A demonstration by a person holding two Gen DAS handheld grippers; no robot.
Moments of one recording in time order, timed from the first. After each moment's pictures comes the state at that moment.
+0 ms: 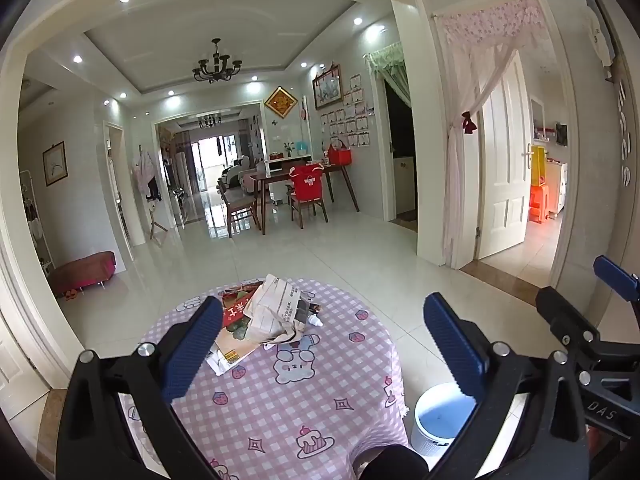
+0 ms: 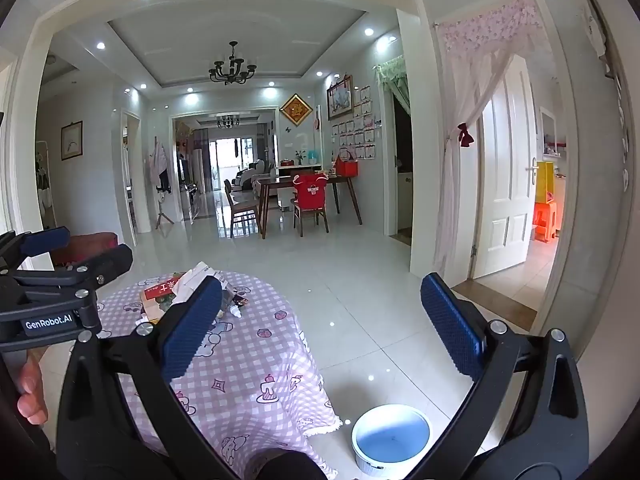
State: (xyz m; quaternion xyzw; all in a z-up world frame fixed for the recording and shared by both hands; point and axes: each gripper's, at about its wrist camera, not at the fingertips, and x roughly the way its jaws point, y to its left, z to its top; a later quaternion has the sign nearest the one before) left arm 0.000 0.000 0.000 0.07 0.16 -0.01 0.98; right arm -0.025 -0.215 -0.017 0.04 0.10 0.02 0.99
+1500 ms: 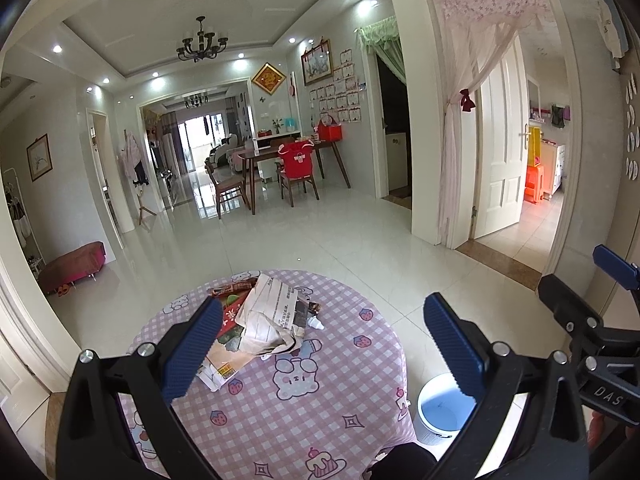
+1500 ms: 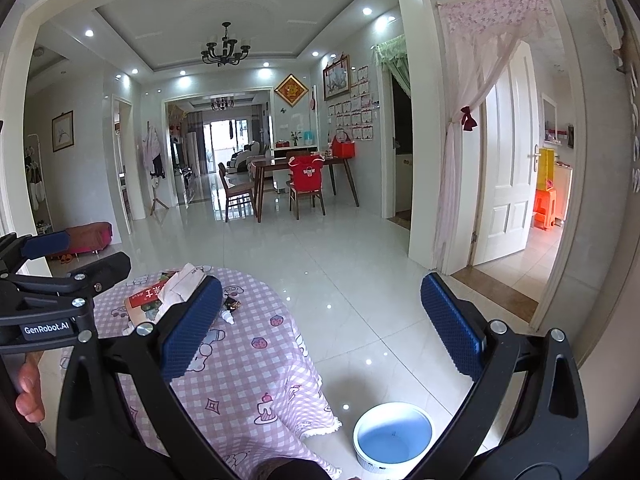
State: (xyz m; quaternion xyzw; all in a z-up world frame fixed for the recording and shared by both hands) left arm 0.068 0.011 -0.002 0.08 0.22 -0.03 0.97; right arm 0.043 -0.207 -0.008 0.04 0.14 0.01 0.99
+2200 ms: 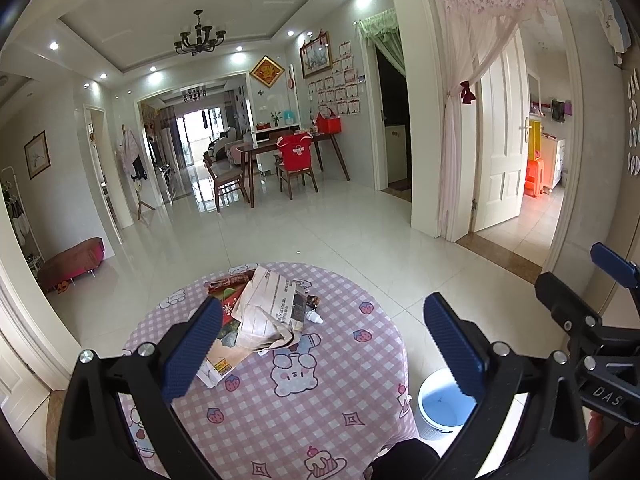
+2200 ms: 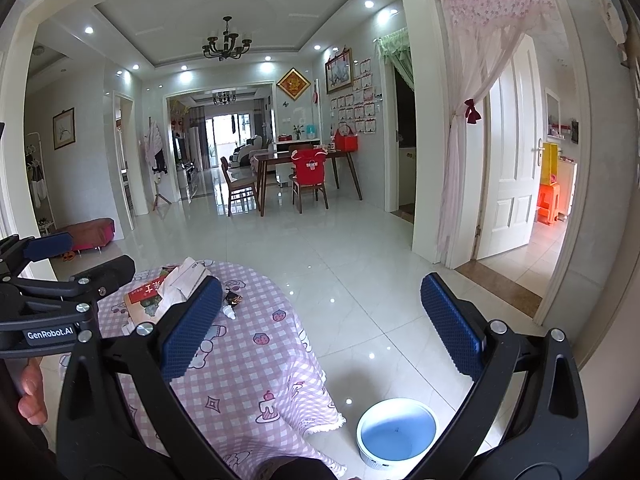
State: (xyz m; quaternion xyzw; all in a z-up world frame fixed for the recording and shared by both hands) left arm 0.078 0.007 -0.007 0.08 0.23 -0.03 0.97; right arm 0.056 -0.204 -0.014 0.04 0.16 0.02 0.99
